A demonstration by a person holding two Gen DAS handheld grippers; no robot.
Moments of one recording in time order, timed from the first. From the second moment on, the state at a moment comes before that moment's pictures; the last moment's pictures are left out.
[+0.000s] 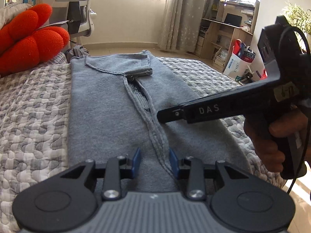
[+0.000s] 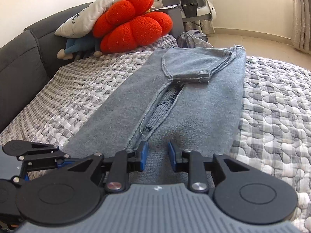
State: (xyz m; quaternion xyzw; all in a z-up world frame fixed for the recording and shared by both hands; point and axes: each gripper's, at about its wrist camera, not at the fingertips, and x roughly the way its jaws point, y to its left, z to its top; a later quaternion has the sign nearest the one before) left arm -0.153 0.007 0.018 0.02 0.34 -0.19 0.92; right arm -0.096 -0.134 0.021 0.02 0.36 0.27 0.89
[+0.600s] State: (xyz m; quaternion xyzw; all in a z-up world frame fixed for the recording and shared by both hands) left arm -0.129 -0.013 0.018 0.02 0.32 -0.15 0.93; right arm -0.097 -0.188 0.010 0.06 0.28 0.19 0.94
